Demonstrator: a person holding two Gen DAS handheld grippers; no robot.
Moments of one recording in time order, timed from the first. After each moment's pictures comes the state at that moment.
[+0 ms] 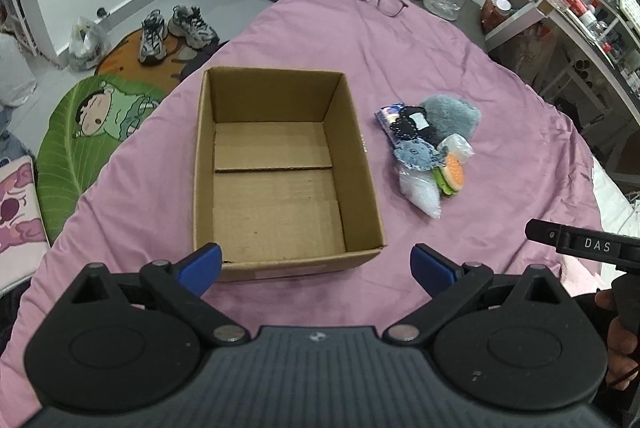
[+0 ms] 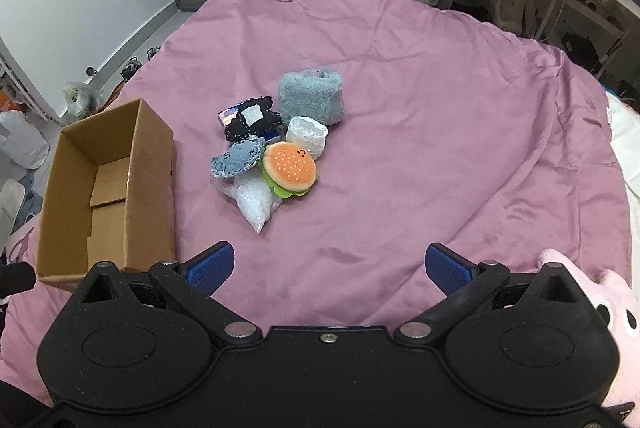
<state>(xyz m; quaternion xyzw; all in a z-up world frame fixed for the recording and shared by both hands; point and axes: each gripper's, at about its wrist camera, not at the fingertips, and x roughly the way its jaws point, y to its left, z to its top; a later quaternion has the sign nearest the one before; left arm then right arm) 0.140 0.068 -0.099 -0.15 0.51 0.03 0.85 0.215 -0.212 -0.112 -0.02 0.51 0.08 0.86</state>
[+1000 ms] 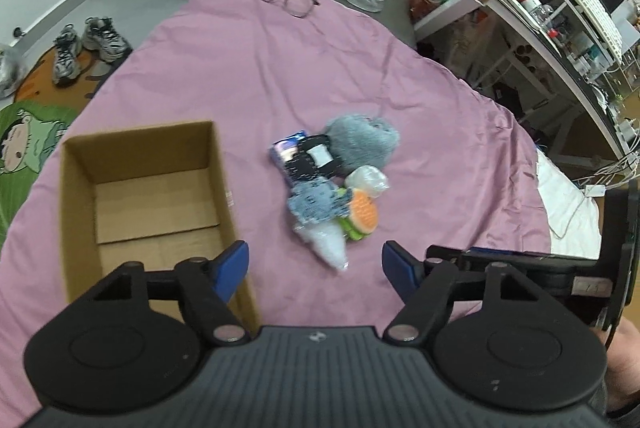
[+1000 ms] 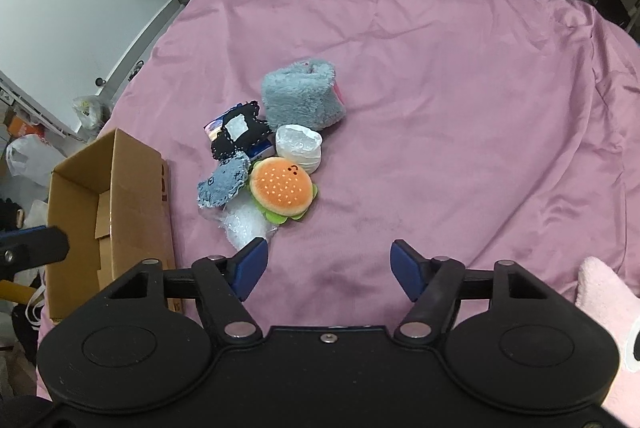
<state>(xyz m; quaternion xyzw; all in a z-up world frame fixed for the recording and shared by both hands) 0.234 0.013 -0.090 -0.16 0.51 -0.08 0.84 0.276 -0.242 -0.140 0.05 0.55 0.10 0.83</state>
